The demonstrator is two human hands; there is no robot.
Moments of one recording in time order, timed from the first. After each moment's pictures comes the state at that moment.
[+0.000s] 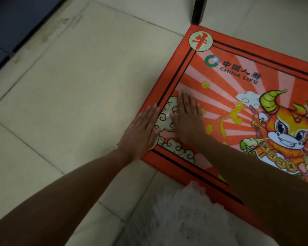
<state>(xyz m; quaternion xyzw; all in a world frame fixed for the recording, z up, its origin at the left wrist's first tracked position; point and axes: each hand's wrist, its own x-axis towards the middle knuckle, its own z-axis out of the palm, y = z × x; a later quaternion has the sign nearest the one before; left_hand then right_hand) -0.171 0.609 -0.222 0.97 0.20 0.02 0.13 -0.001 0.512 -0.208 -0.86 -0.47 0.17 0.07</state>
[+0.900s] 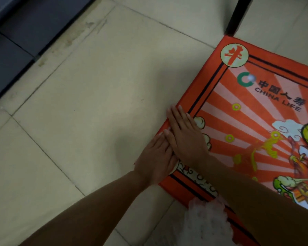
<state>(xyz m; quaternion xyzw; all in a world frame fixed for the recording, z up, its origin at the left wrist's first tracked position) -0.174 0.608 -0.226 0.98 0.17 0.07 0.09 -0.029 0.568 -0.216 -0.78 -0.61 0.11 0.10</state>
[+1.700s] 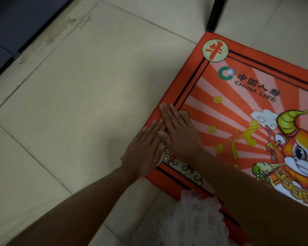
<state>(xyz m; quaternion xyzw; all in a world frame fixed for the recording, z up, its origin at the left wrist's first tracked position) -0.170 0.606 -0.221 0.97 0.22 0.02 0.10 -0.011 0.544 -0.217 -0.77 -0.63 0.09 0.07</state>
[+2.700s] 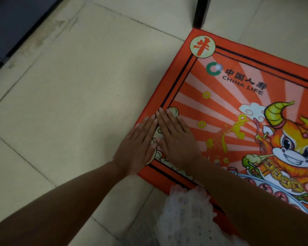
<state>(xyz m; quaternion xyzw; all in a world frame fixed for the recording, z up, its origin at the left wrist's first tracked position) -0.168 0.611 -0.215 0.98 0.19 -0.02 0.11 -0.016 0.509 -0.216 -0.78 -0.62 0.09 0.04</state>
